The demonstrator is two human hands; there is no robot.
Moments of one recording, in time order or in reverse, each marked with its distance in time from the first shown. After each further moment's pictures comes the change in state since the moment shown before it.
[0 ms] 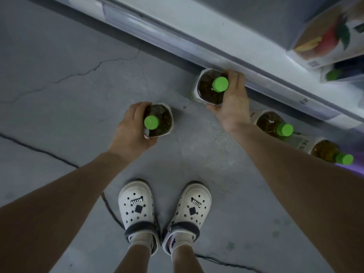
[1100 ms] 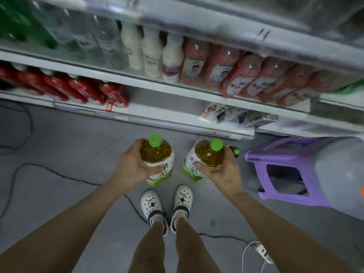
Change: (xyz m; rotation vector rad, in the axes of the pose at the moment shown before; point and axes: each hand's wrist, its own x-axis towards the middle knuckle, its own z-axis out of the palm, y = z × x) left_hand -0.160 0.288 -0.339 -0.187 -0.187 -0.098; right_hand -0.264 -0.143 -0.378 0.499 0.072 0.389
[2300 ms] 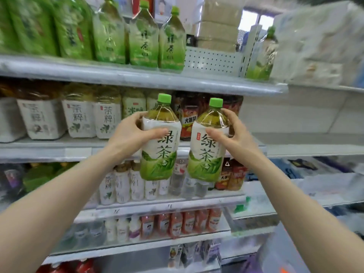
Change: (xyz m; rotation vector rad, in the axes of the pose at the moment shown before) left_hand -0.217 0.463 -0.288 -0.223 0.258 0.916; right_hand -0.207 -0.357 -0.430 0.150 0.559 -0.781
